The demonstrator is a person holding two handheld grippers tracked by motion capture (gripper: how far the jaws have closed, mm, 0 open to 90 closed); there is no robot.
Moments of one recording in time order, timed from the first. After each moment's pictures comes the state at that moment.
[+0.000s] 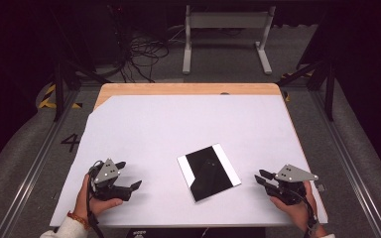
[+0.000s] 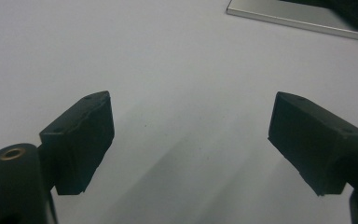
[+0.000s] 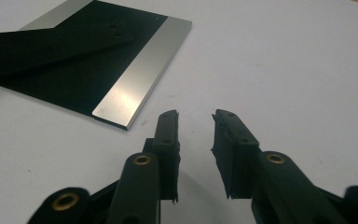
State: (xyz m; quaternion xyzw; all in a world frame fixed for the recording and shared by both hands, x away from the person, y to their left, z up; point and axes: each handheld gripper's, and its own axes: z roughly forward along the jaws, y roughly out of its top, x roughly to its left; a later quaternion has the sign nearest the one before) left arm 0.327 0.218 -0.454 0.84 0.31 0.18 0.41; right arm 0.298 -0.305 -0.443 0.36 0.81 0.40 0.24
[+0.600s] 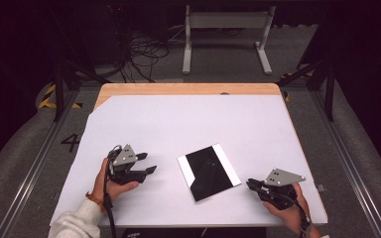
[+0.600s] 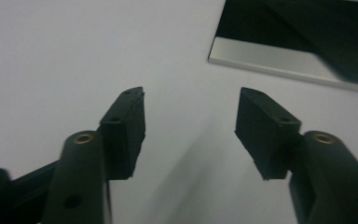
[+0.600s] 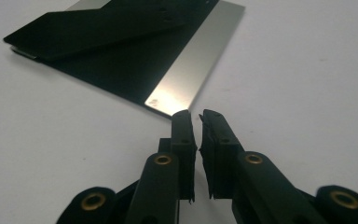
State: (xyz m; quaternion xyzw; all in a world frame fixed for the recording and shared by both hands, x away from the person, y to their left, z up) left arm 0.376 0.171 -0.442 0.85 0.26 0.14 0.43; right arm 0.292 -0.281 -0.448 0.32 0.84 0.39 0.19
